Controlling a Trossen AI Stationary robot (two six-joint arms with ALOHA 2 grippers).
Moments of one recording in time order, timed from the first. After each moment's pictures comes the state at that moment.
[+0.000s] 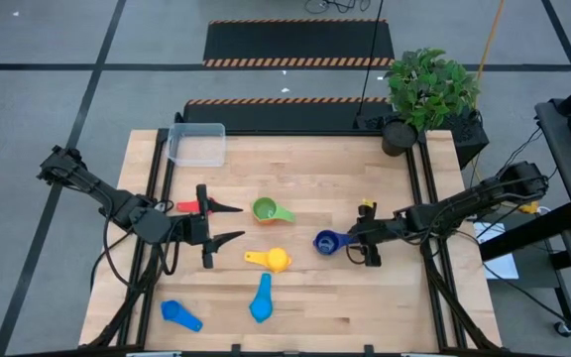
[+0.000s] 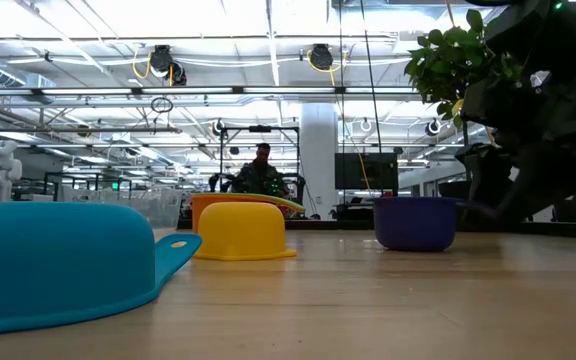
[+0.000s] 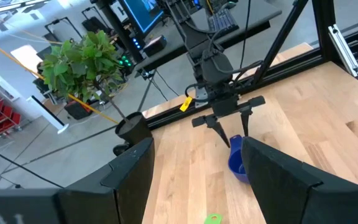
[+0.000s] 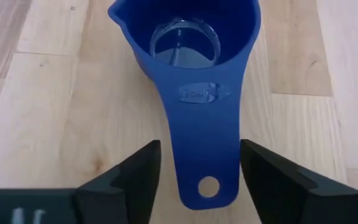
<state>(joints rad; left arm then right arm) -0.54 1.04 0.94 -0.12 -0.68 0.34 0.24 1.17 0.34 -0.08 0.13 0.14</state>
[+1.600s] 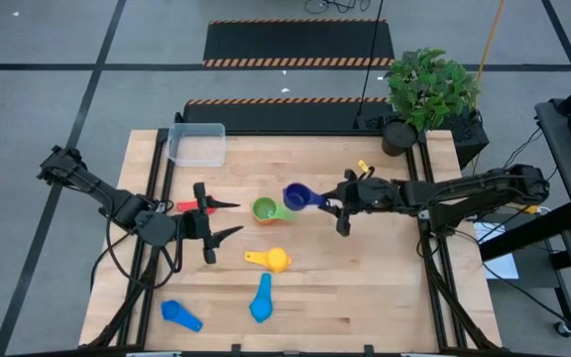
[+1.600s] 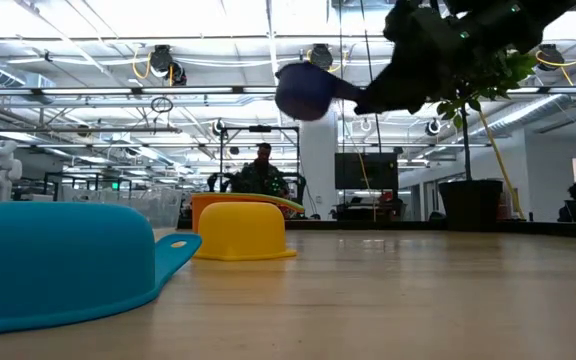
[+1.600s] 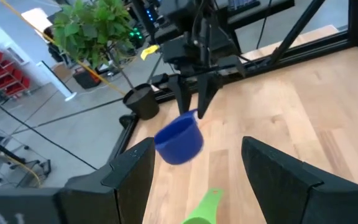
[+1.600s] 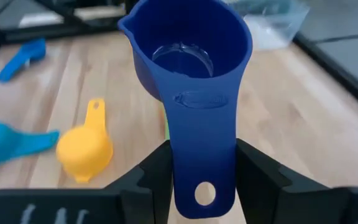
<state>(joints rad) -0.54 1.04 0.94 -0.24 -0.77 0.18 -0.01 1.17 0.62 0.09 0.14 0.13</state>
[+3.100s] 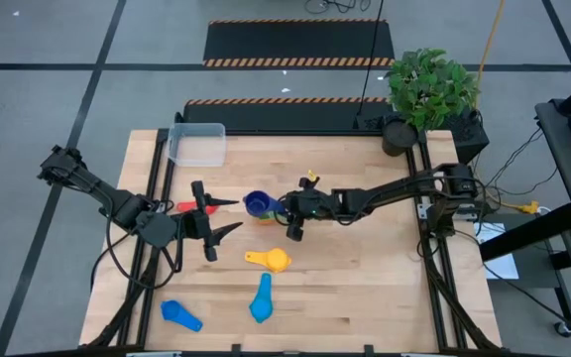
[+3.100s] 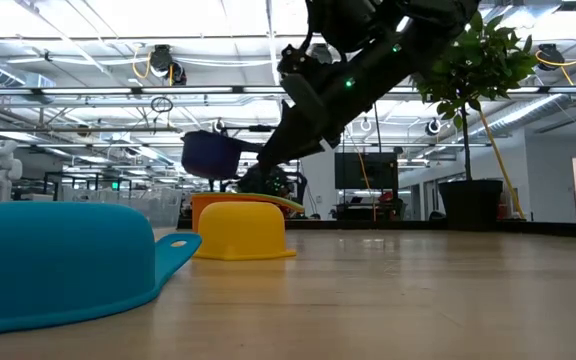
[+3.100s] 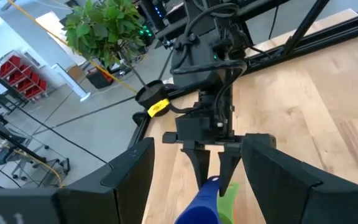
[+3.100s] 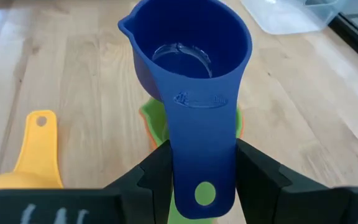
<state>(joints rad) -0.54 1.04 0.94 -0.25 -0.82 0.23 0.01 1.79 1.01 0.16 0.22 0.11</state>
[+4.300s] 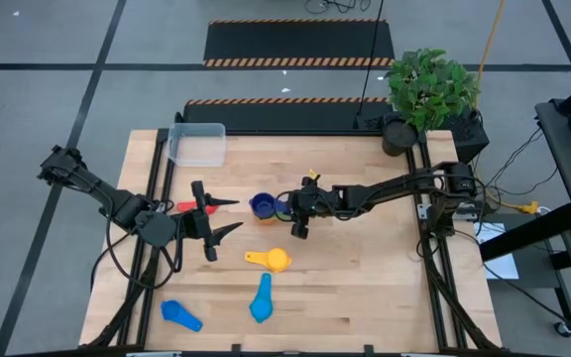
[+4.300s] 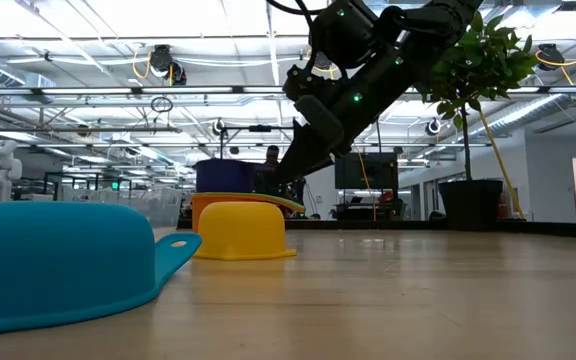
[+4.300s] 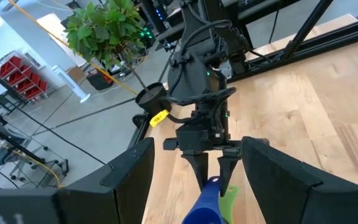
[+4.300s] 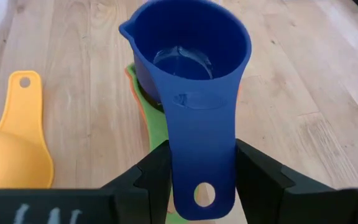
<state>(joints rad) -0.54 1.04 0.94 -0.24 -0.81 0.23 -0.03 1.79 0.99 0.09 0.16 0.09</state>
